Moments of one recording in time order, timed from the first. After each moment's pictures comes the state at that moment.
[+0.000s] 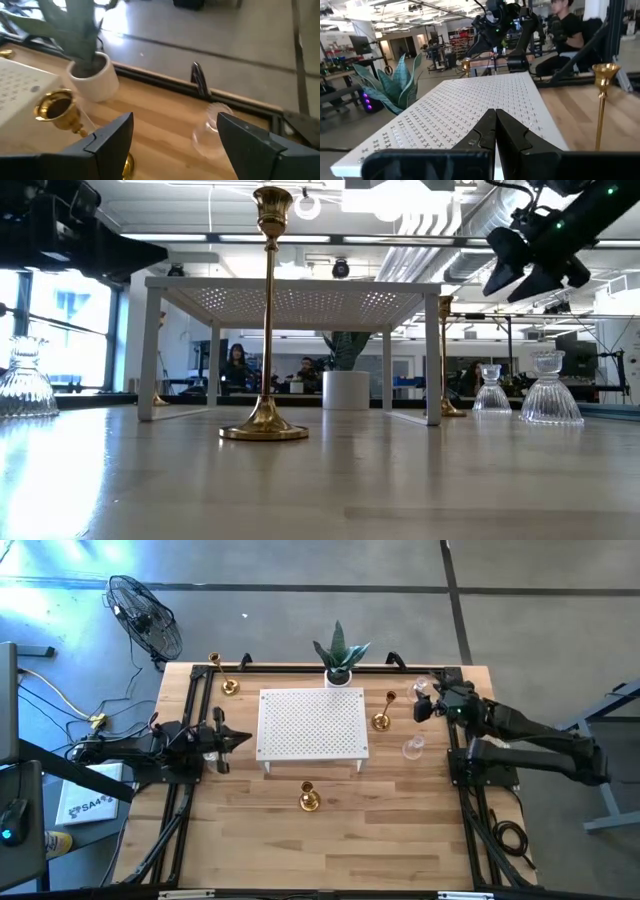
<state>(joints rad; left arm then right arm) -0.02 0.01 0.05 0.08 -0.19 0.14 -0.41 0.62 0.59 -0.59 0.59 0.49</state>
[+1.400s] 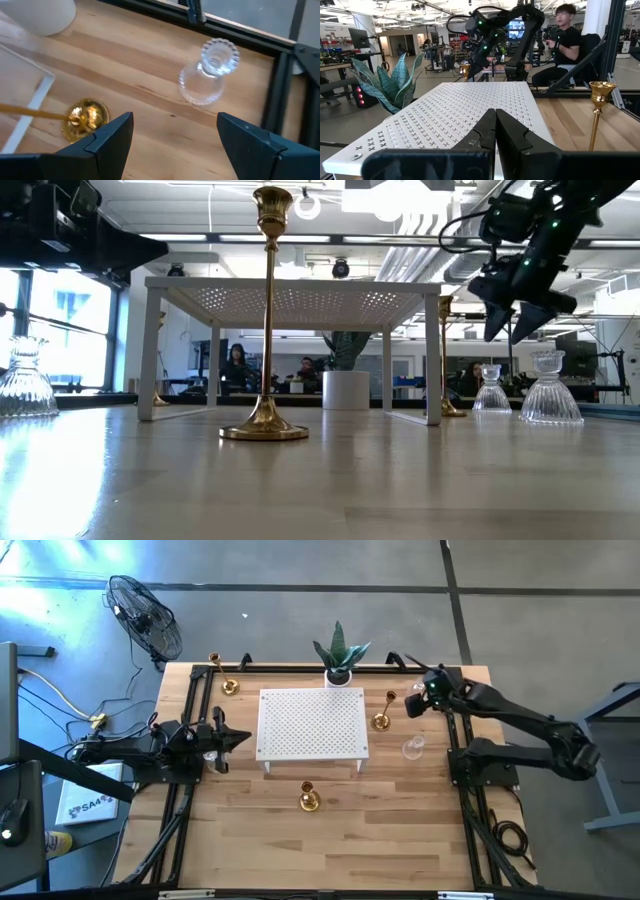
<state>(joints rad) -0.02 0.01 0.05 0.11 -0.19 0.07 -0.71 0.97 0.69 -0.70 0.27 0.44</state>
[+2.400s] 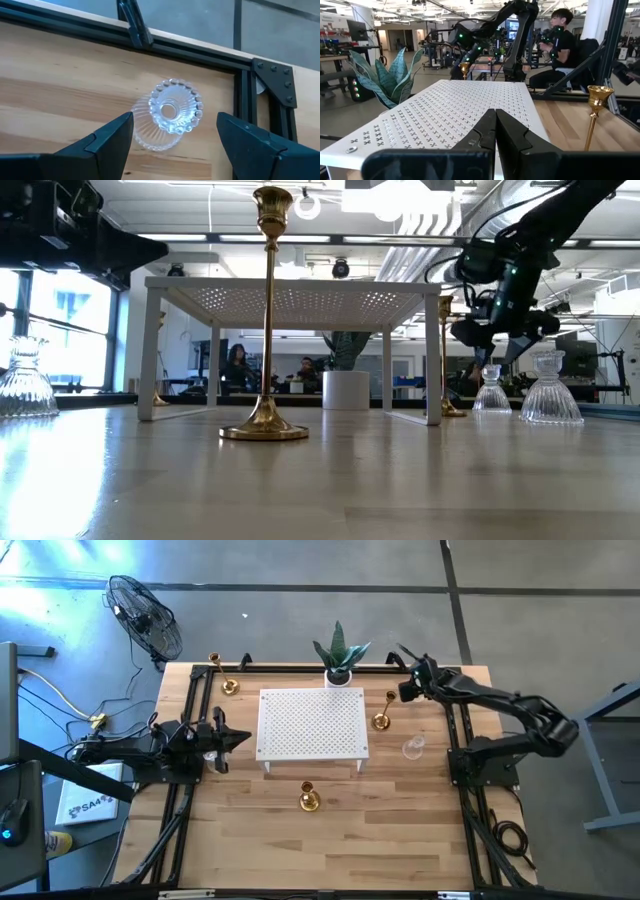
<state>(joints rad) -0.02 0.01 0.05 0.10 -0.19 0.02 -0.84 1.27 0.69 -0.45 0.45 0.42</state>
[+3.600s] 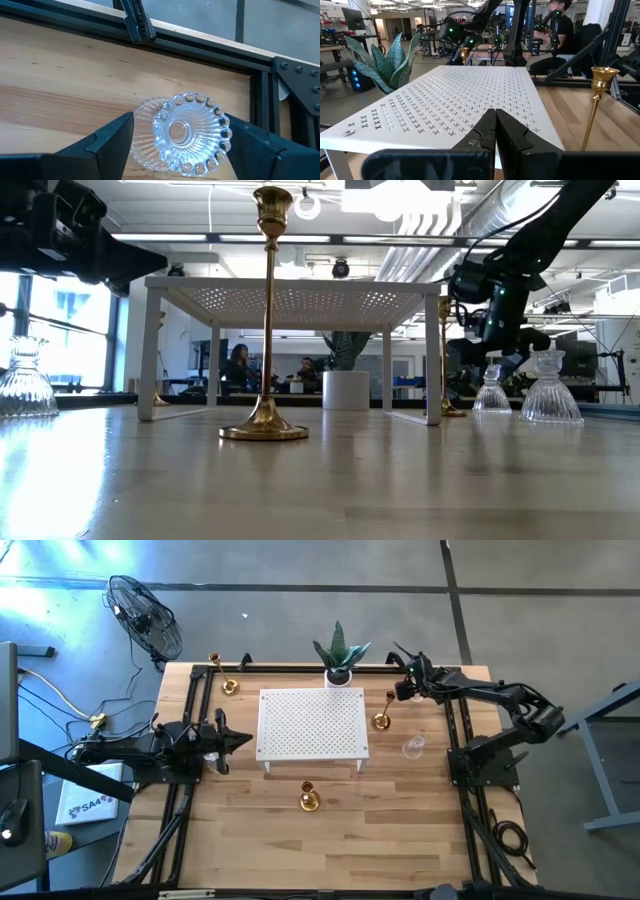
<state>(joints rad) -0.02 0.01 0.05 0.03 -0.19 0.02 -0.89 1.42 0.69 -0.33 0.42 0.38</state>
